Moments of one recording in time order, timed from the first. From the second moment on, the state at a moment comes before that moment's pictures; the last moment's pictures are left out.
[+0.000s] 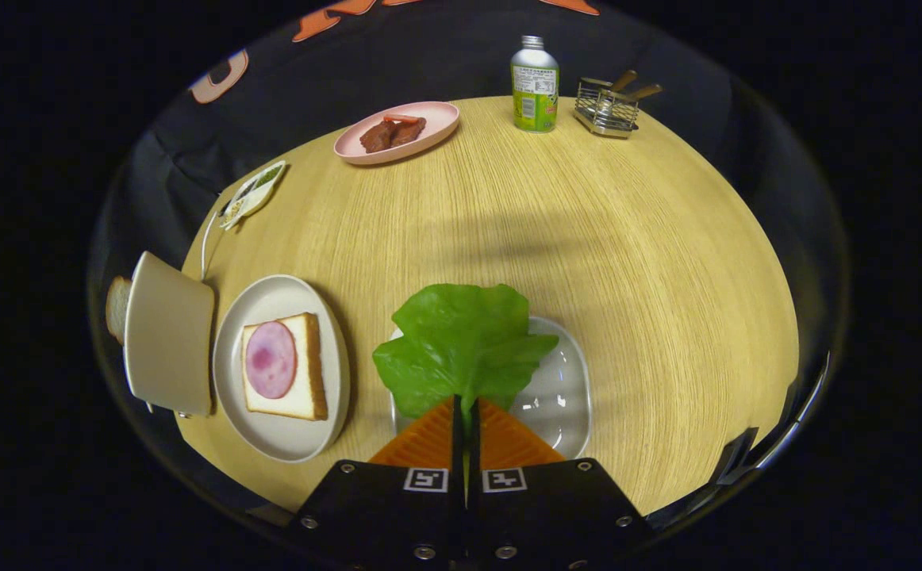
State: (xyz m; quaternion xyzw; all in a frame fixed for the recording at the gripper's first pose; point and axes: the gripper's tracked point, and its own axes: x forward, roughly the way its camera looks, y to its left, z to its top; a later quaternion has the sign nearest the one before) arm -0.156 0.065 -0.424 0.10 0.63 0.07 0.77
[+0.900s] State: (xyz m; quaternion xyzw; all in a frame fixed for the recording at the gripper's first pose) arm -0.146 0.195 -0.348 0.07 0.59 0.26 0.76
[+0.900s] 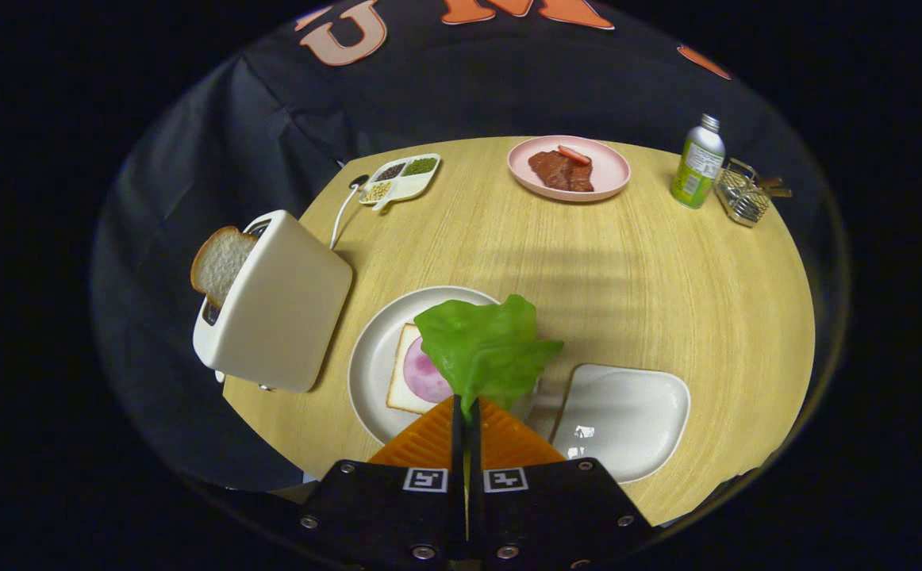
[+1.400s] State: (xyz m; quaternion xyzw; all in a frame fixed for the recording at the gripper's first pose) arm -0.158 0.251 -0.358 0.07 0.60 0.33 0.72
